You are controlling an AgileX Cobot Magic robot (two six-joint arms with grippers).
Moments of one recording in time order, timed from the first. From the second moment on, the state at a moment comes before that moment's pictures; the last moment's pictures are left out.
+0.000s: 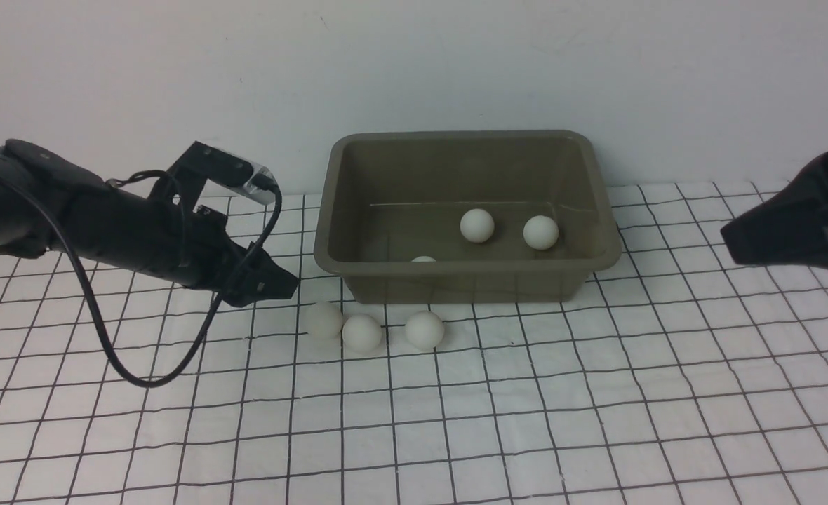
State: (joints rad) right arm 0.20 1.15 -1.29 0.39 1.27 -0.42; left arm 0.03 1.88 -1.19 -1.00 0.72 1.33
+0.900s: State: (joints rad) right arm 0.20 1.15 -1.29 0.39 1.27 -0.42; left arm -0.08 2.05 -1.19 -1.22 0.60 1.55
